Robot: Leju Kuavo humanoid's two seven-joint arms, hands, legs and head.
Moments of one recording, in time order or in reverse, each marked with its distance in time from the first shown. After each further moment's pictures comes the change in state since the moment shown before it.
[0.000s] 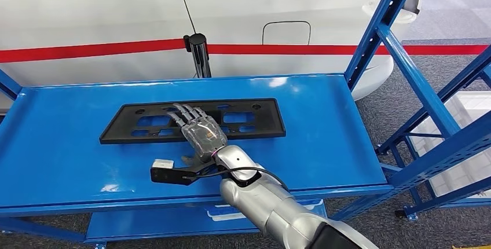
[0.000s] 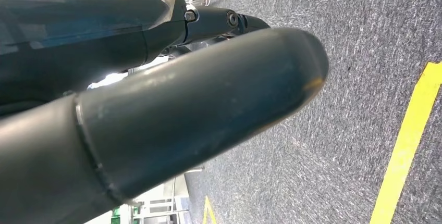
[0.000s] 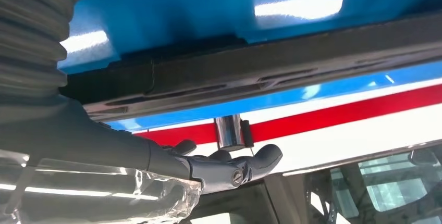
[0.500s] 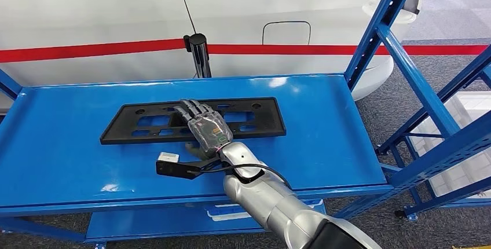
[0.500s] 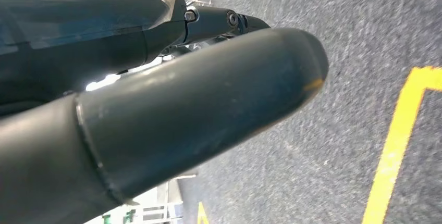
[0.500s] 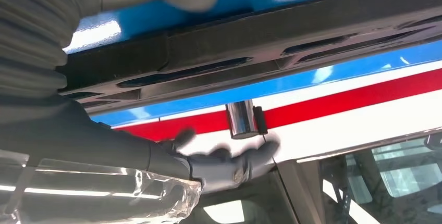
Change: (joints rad) left arm 0.000 0.002 0.001 0.000 -0.021 0.009 -0.038; right arm -0.011 0.000 -0.039 0.037 0.046 -0.060 0.000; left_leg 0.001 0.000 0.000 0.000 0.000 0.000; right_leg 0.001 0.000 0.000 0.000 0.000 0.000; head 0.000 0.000
